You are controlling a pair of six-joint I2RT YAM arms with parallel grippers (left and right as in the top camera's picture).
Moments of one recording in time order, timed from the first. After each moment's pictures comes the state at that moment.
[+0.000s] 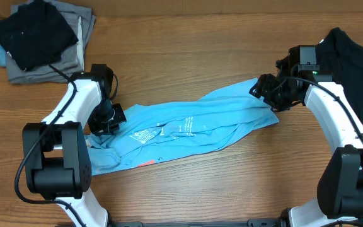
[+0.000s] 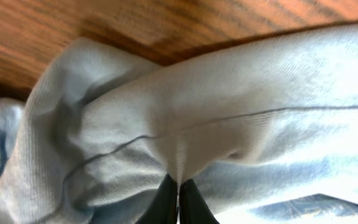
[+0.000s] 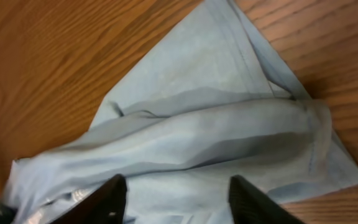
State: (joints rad) left arm -0.01 1.92 1.29 -1.10 -0.01 -0.43; right arm -0.02 1.73 1.27 -0.79 -0.35 0.42
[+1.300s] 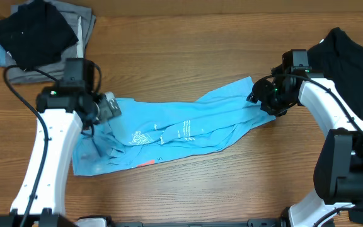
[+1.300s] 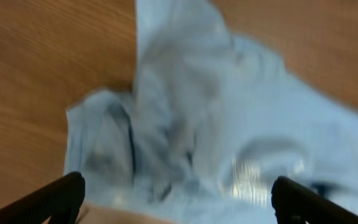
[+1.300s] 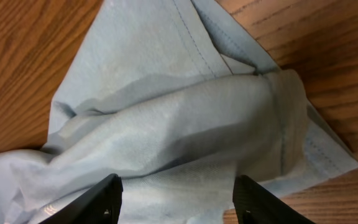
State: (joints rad) left arm 0.02 1.47 1.26 -1.07 -0.11 -0.46; right arm -0.02 1.83 1.27 -0.81 -0.35 0.42
